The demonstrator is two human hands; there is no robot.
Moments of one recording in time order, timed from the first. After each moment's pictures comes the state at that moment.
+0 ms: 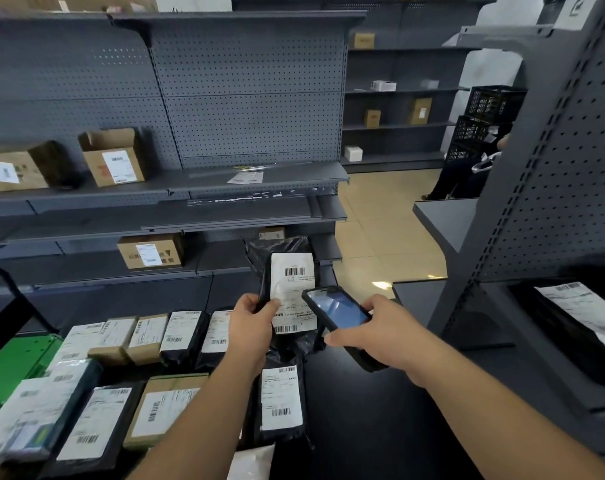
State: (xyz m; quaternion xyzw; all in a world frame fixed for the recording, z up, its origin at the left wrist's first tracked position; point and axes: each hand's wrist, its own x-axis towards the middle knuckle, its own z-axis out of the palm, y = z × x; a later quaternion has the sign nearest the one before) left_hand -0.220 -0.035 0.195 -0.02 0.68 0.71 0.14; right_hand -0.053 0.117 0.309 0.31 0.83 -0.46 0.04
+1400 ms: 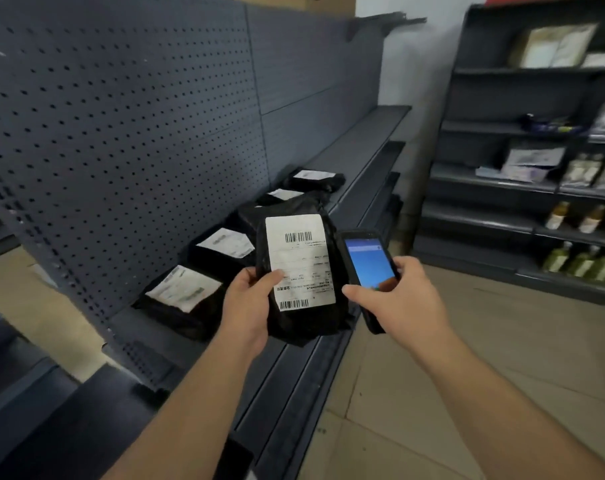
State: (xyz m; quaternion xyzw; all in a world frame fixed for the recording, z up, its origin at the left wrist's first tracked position) left_hand 0.226 0.365 0.283 0.30 0.53 0.59 0.52; right_hand 0.440 0.323 0.329 0.67 0.51 -0.35 -0.41
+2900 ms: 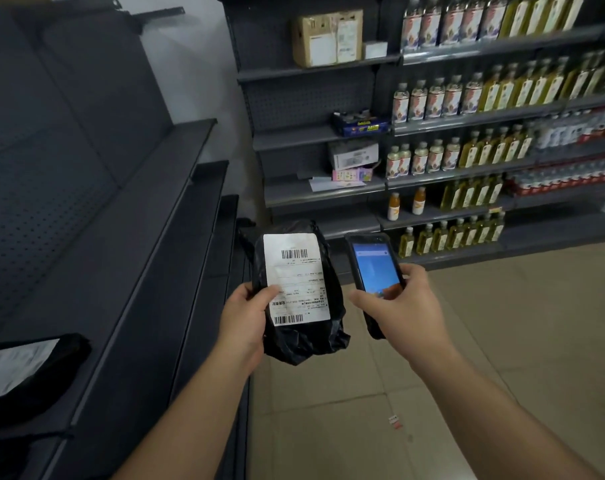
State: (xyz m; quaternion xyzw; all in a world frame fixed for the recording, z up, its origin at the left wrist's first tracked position) left_hand 0.676 0.913 0.250 0.44 0.48 0.38 0.65; right_hand 0.854 0.772 0.282 0.77 0.27 -0.24 -0.52
